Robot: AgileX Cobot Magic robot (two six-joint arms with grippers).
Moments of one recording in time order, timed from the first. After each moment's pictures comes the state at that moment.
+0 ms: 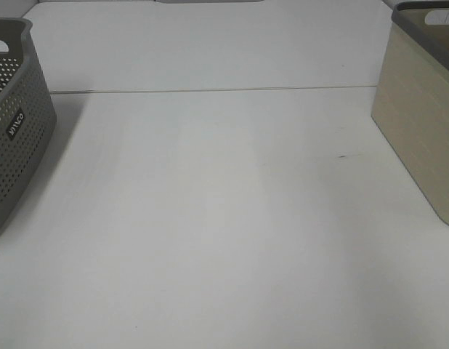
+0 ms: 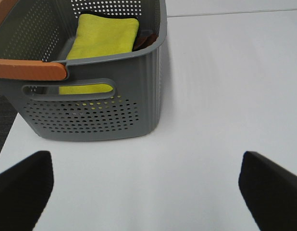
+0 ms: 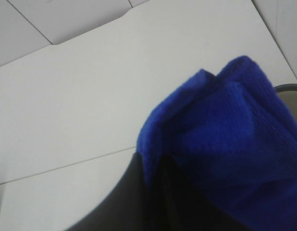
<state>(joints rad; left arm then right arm) 0.10 0.00 -0.50 -0.07 1.04 0.10 -0.30 1.95 -2.44 0.51 1.22 -0.01</state>
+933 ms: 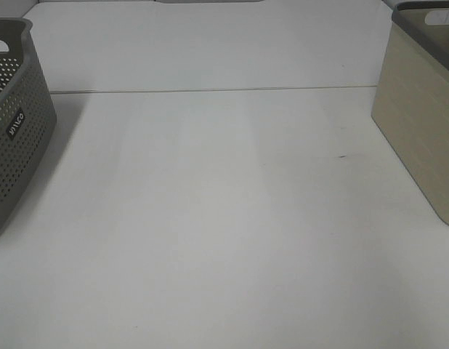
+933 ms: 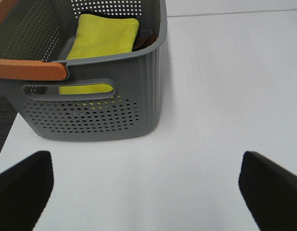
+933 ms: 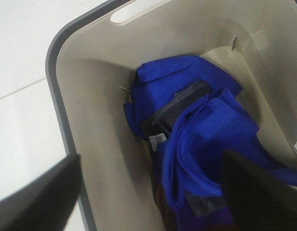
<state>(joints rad) 0.10 0.00 -0.50 -0.07 1.04 0.10 -0.30 1.95 -2.11 0.30 1.23 0.01</state>
